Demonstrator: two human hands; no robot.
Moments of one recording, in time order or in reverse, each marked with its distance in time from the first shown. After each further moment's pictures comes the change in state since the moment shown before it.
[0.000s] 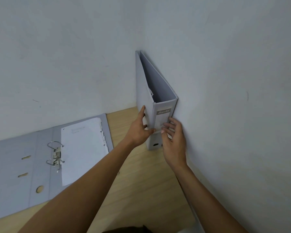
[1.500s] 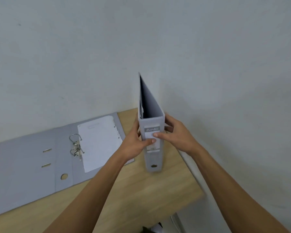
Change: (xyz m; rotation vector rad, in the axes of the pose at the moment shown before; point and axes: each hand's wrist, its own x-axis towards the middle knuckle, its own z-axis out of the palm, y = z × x) left_hand -0.159 -0.015 -0.073 -0.255 -0.092 0.126; right_hand -0.079 -0.077 0.006 -0.130 -0.537 -0.146
